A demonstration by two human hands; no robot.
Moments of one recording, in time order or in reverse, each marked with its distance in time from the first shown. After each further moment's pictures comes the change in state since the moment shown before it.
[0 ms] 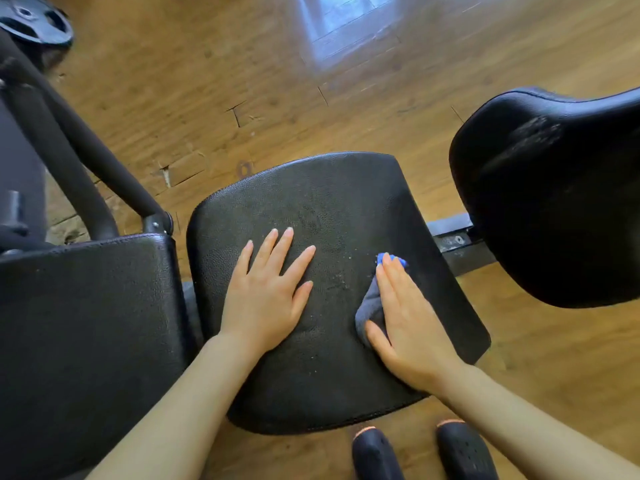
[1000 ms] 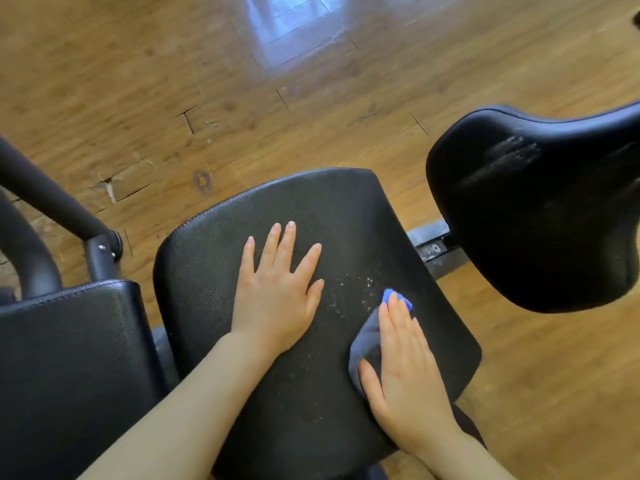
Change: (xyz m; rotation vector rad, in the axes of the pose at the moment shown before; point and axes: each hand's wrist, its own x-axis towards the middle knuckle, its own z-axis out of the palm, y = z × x) left_hand 0.054 0.005 0.010 -0.076 0.015 0.073; right_hand -0.015 -0.037 0.016 -0.004 0.048 0.349
